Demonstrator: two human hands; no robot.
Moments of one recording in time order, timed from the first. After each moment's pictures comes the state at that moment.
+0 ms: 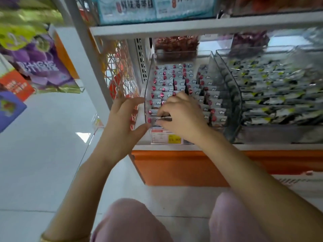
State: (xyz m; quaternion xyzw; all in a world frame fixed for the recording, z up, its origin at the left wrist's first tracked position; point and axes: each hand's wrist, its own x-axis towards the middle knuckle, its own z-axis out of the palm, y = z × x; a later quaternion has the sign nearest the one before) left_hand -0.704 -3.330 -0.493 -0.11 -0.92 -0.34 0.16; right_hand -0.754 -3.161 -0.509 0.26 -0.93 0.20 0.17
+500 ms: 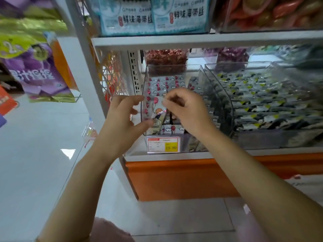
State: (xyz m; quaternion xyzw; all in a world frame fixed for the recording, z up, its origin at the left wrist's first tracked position) left_hand -0.719 -3.325 -0.478 -0.14 -0.90 -0.37 0.17; right_hand -0.750 -3.155 -0.485 0.18 -0.80 0.55 0.16
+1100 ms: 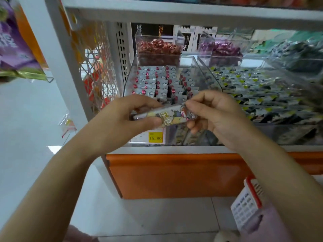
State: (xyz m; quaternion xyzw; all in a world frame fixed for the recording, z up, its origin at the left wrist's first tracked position) left_hand -0.700 -3.299 -0.480 -0.23 -0.87 -0.44 0.03; right_hand -0.709 -3.083 -0.493 0.14 -0.70 0.70 -0.02
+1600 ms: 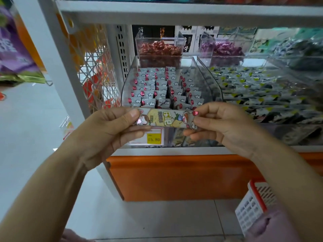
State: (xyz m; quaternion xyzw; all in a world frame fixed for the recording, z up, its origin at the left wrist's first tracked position) left_hand -0.697 -3.308 -0.497 -0.05 -0.63 -0.76 -0.14; right_hand -0.703 -3.063 -0.500 0.09 -0.66 0.74 -0.11
